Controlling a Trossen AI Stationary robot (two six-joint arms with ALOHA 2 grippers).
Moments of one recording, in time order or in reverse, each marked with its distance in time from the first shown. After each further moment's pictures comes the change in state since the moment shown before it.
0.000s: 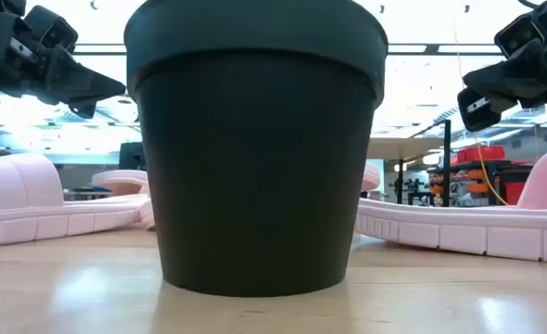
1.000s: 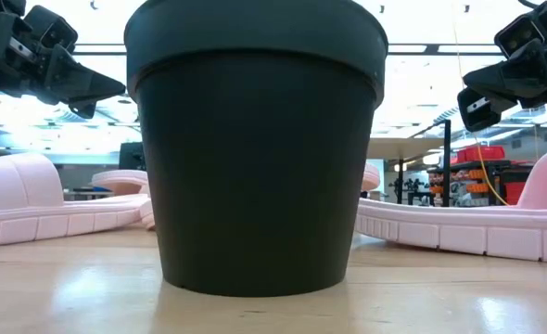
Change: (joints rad) left arm 0.000 0.000 0.000 0.000 0.000 0.000; right arm 0.000 0.000 0.000 0.000 0.000 0.000
